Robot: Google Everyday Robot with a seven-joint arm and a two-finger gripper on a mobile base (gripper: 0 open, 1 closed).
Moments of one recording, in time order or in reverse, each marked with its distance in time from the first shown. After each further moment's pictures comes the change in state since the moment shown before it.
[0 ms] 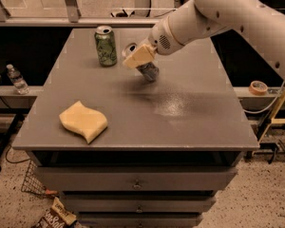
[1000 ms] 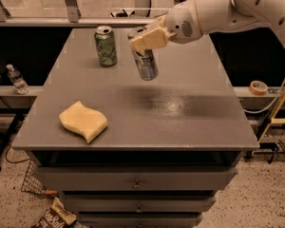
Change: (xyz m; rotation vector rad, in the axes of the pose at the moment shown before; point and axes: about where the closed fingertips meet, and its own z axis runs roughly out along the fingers) arm -0.033 0.020 -0.061 -0.142 -0.246 -0.073
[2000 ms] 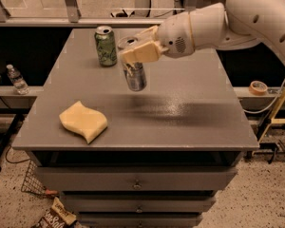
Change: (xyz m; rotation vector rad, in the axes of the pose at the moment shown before) arm -0.001 0.043 0.015 -0.051 -0.083 -0.063
